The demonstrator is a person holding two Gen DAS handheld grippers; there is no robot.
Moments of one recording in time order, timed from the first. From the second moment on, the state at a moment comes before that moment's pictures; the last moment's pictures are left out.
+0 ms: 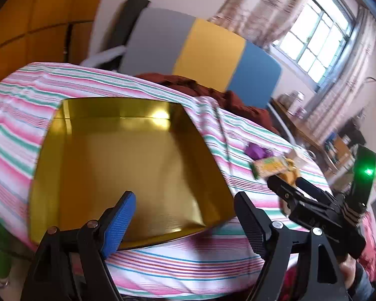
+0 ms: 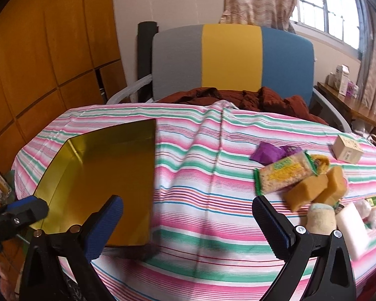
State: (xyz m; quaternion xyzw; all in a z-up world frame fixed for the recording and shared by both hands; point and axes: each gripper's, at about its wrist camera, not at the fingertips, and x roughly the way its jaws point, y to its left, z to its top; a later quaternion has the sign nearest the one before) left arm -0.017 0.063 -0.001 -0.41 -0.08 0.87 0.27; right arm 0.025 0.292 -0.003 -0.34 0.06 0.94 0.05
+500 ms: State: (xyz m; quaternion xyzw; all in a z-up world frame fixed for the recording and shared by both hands) left arm -0.013 0.175 0.018 -0.37 0.07 0.84 0.40; right arm 0.056 0.455 0.024 -0.33 0.14 0.91 0.19
